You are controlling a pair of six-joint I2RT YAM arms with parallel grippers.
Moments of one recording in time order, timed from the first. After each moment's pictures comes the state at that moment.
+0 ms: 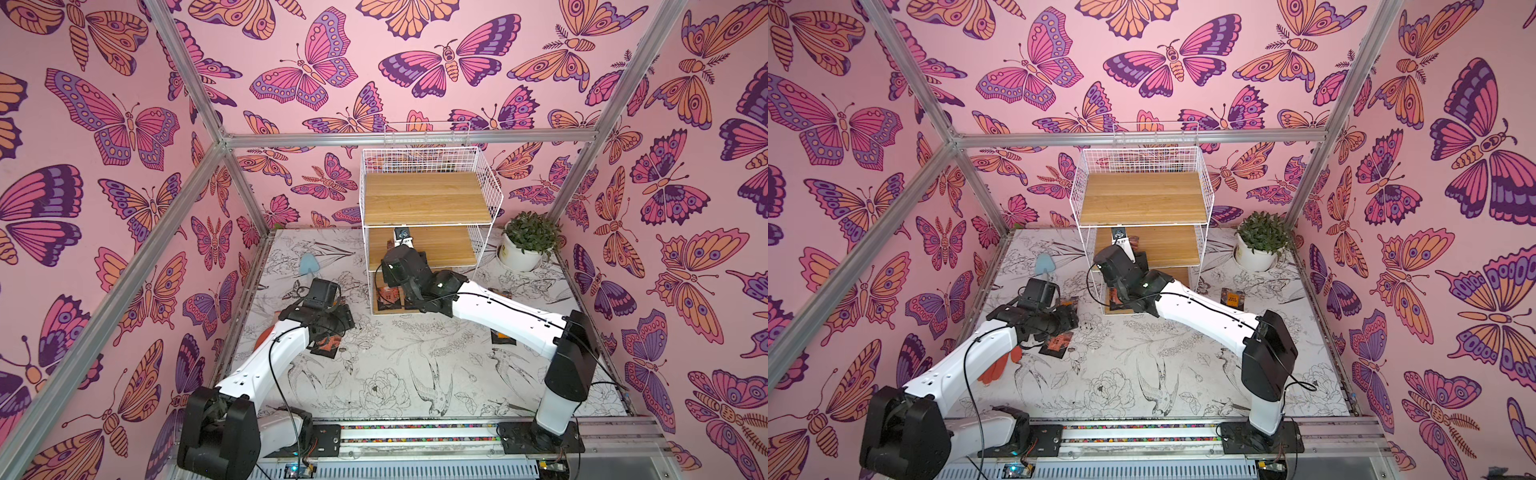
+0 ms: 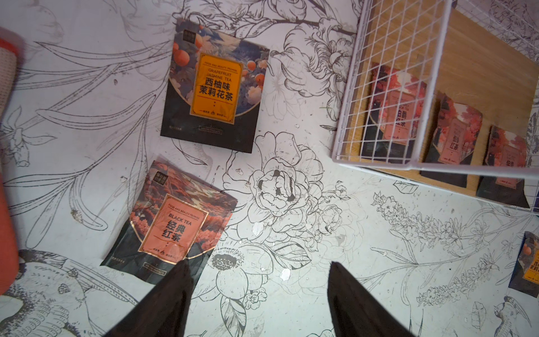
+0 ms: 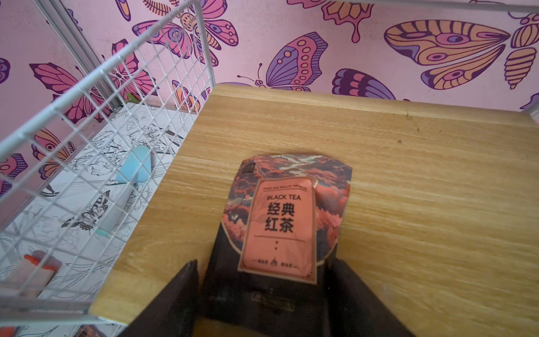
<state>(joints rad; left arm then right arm) -0.27 1.23 0.81 -0.66 0.03 -0.59 1.02 1.81 1.62 -0.40 0.63 0.37</state>
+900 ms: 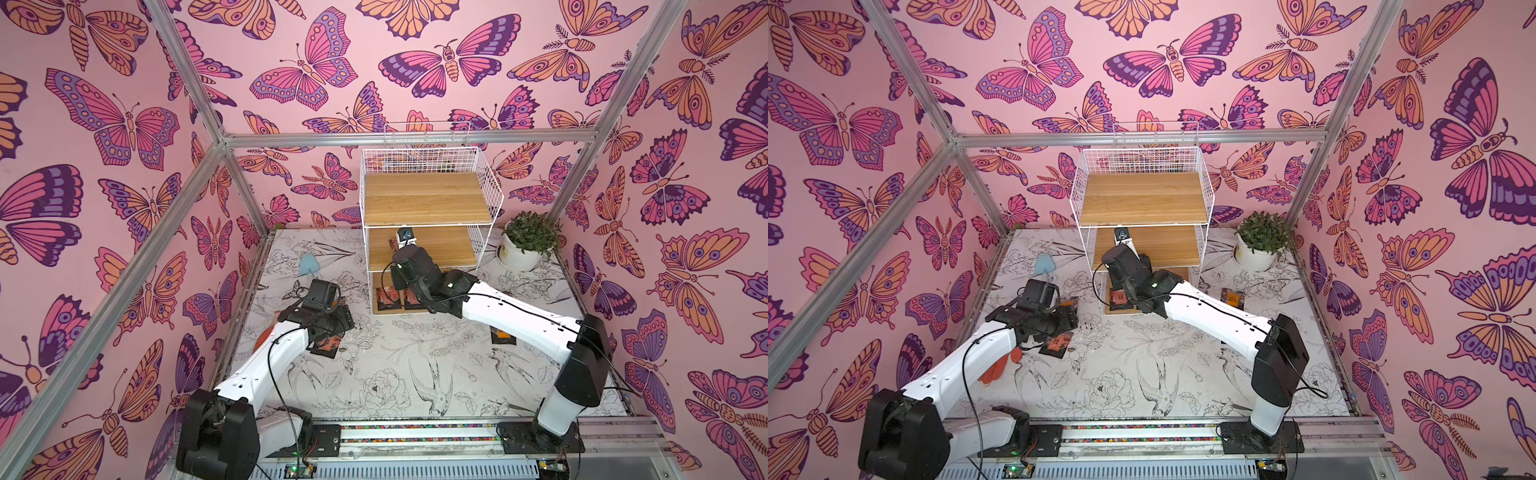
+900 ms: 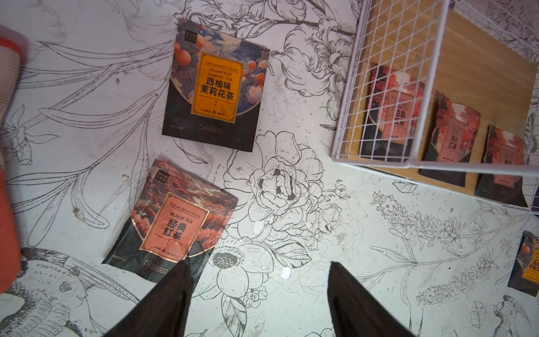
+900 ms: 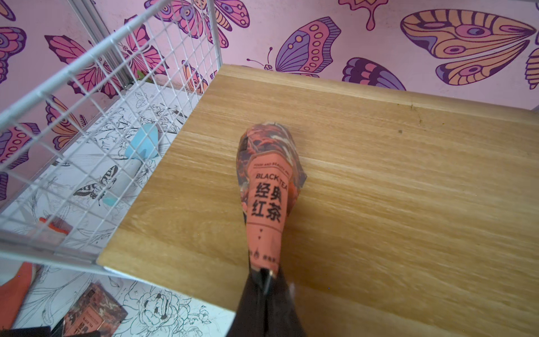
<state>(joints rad) -0.27 1.22 0.81 -0.66 0.03 -0.59 1.00 1.73 1.58 -0.45 0.53 0.32</state>
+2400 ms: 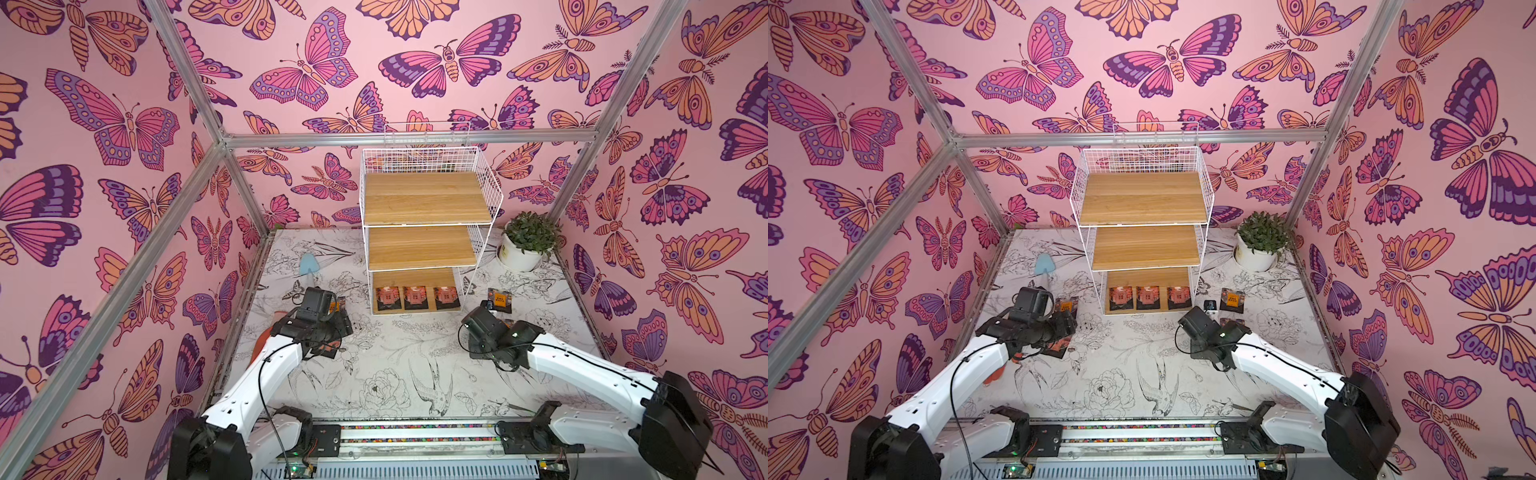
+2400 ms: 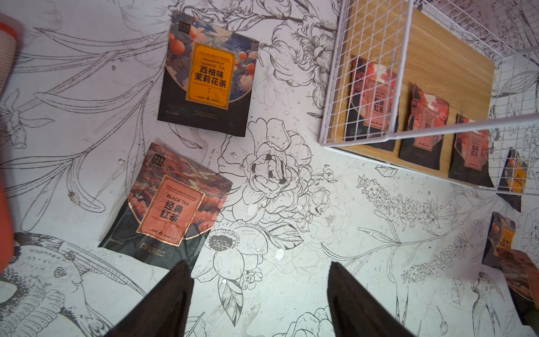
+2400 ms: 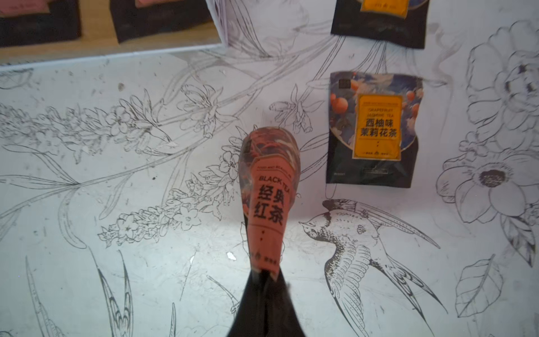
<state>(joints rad) -0.27 1.10 0.74 -0.66 0.06 -0.59 0.78 1.22 0.74 -0.77 0.28 0.71</state>
